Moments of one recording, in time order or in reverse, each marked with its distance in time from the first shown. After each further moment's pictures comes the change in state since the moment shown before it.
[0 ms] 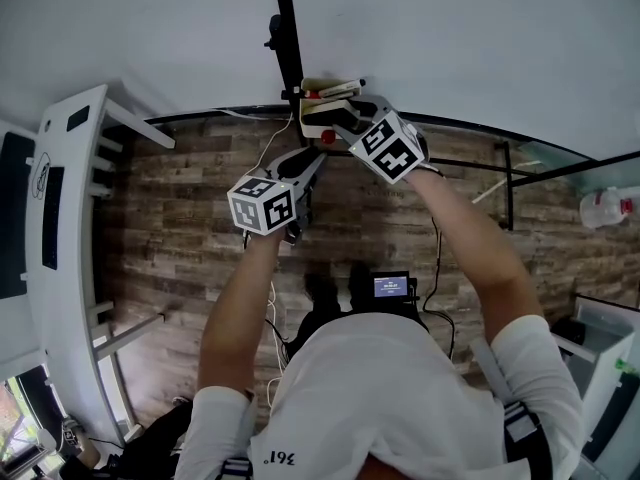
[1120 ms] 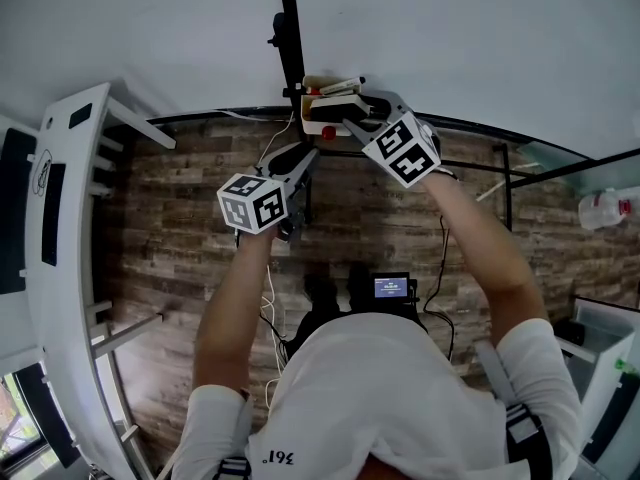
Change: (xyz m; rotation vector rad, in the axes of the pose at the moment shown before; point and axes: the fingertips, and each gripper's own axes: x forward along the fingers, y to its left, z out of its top) left arm -0.022 -0.002 0.015 0.028 -0.042 0.011; right arm -0.037 -0.006 0.013 -0.062 -0.055 -0.062
